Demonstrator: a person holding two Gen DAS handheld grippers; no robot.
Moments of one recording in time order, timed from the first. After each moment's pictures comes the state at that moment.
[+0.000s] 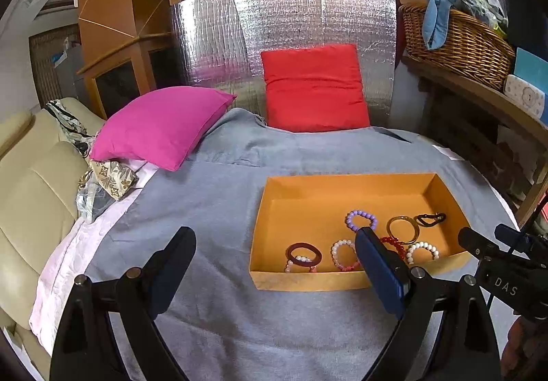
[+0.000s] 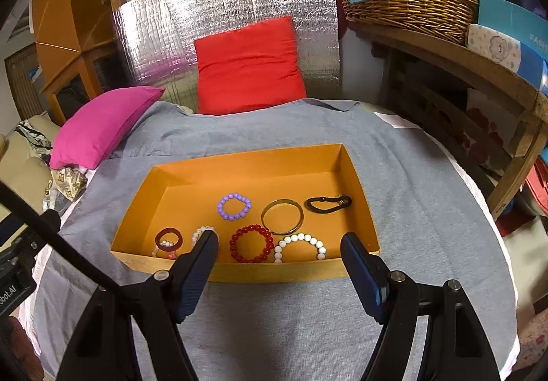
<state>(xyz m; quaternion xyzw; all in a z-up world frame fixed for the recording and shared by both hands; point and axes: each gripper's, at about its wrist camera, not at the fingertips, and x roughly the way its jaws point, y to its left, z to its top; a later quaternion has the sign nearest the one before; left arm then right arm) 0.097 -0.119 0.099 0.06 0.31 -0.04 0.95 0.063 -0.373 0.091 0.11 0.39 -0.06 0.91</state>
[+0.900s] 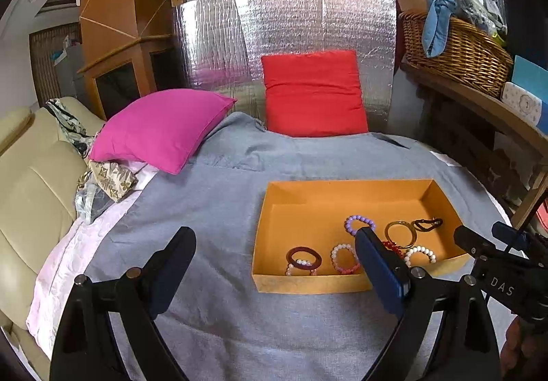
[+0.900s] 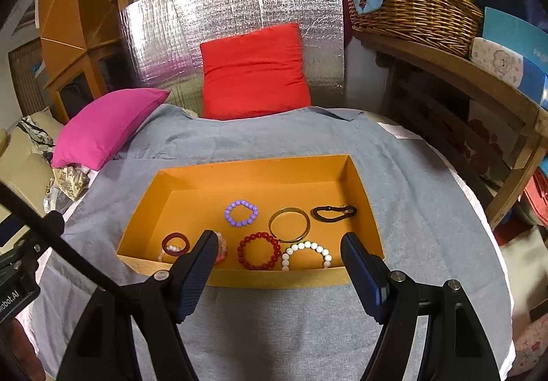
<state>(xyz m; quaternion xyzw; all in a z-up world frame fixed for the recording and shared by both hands) 0.094 -0.110 0.106 0.05 0.30 -0.05 0.95 0.064 -0.361 0.103 0.10 0.38 -0.06 0.92</state>
